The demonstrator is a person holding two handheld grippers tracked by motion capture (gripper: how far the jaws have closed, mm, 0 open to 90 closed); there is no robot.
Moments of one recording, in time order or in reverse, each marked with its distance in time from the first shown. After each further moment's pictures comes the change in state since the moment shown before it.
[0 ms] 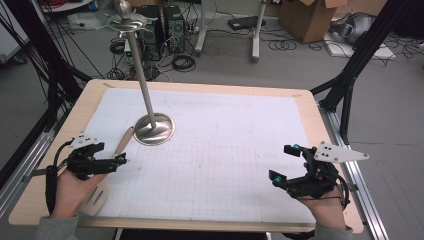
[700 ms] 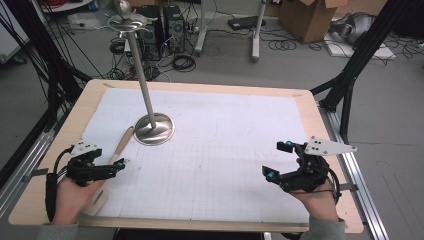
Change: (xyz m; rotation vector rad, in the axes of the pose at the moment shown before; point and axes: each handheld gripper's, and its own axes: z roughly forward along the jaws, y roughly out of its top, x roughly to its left) left arm -0.001 -0.018 -0.002 0.030 0.051 -0.005; right arm -0.006 0.004 0.020 0.021 0.030 -0.001
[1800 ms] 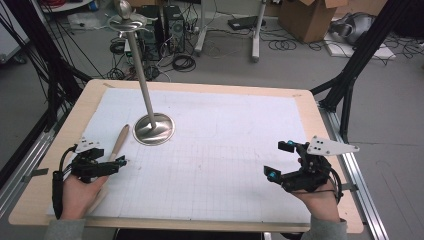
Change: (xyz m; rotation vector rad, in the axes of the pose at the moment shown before) left arm 0.008 -0.003 0.017 0.022 0.041 -0.067; right arm -0.001 0.001 -0.004 -0.006 -0.004 -0.002
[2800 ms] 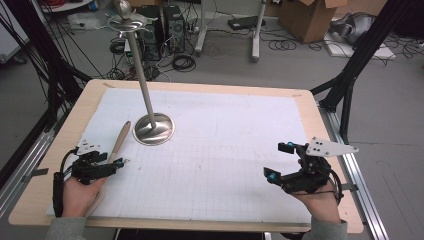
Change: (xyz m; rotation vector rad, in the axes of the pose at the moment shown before) left arm 0.007 -0.013 0.011 0.045 -0.016 0.018; right arm 0.002 -0.002 -0.001 0.015 0.001 0.007
